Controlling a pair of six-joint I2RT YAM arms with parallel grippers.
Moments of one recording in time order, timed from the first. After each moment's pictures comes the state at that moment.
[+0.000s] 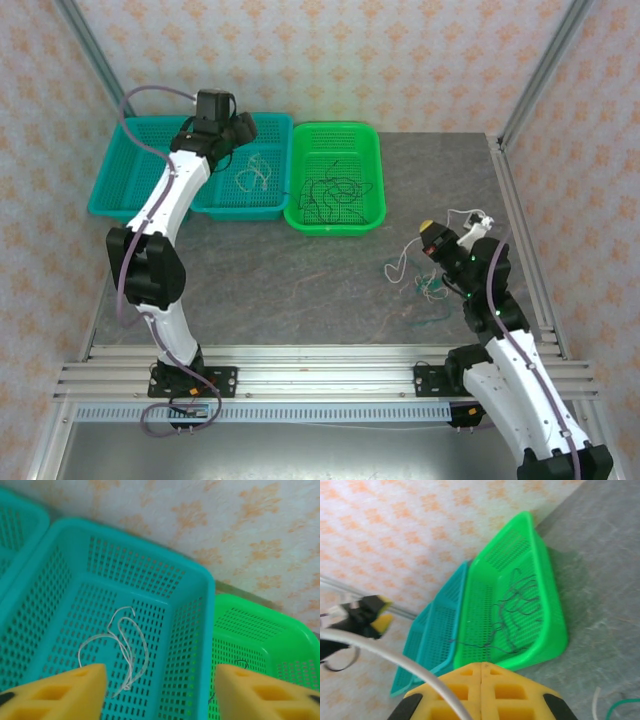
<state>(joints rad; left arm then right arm) -0.11 1.84 1.77 -0.55 -0.09 -0.52 0.20 0.59 0.54 -0.15 -0.23 0.91</state>
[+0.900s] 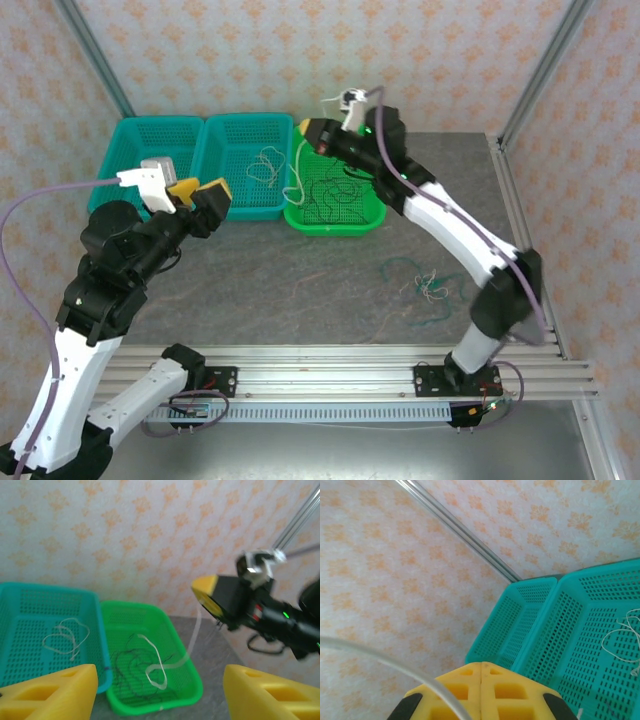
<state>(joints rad) -0.35 0.77 1.26 -0.63 -0.01 -0.40 0.59 1.73 1.66 0.01 -0.35 0.77</state>
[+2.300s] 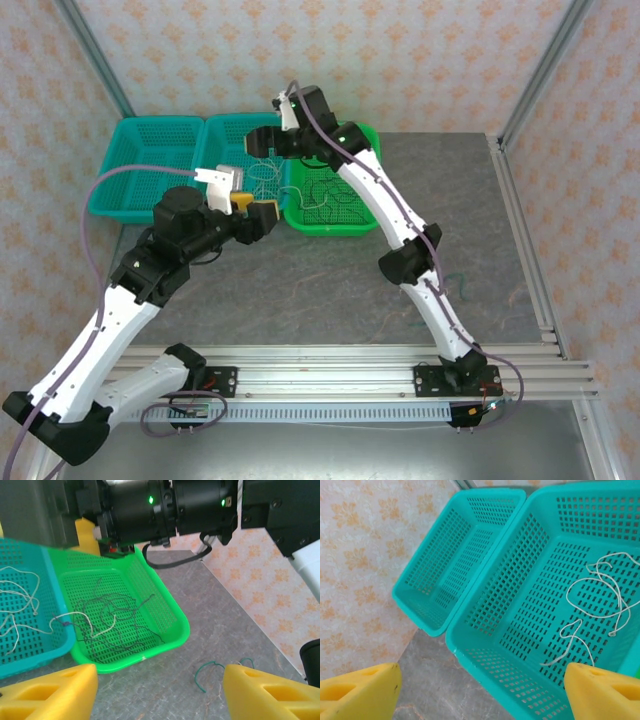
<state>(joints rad) -0.45 0.91 1.10 -0.51 0.12 -0.34 0.67 2.50 2.93 -0.98 -0.33 0.45</state>
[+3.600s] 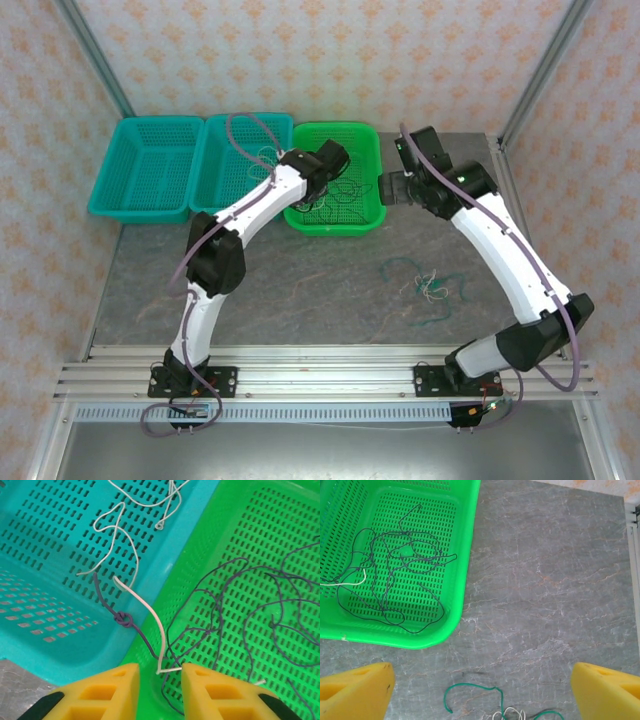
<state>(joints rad) -0.58 2.20 2.09 -1.18 -0.54 -1.08 0.50 1.44 1.66 -1.12 0.32 0.24</state>
